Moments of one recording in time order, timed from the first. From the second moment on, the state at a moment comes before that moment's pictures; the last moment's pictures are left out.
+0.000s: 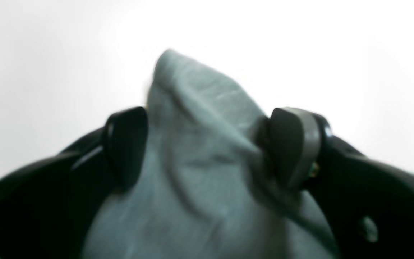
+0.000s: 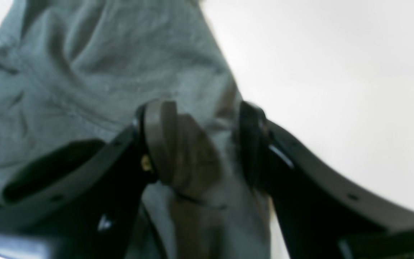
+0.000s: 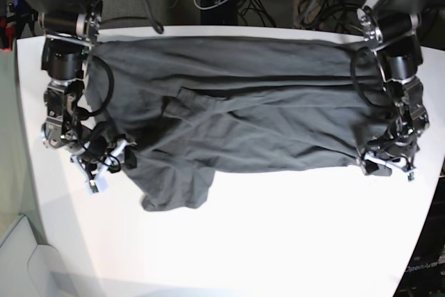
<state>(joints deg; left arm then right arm) -24.6 -17.9 -24.0 40.1 -9.7 -18.1 18.5 22.1 11.5 14.9 47.9 2.3 40.0 -26.6</state>
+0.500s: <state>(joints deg) -29.3 -18.9 -24.1 28.7 -4.5 -18.1 9.7 22.1 11.5 14.8 47.6 2.4 40.0 -26.4</state>
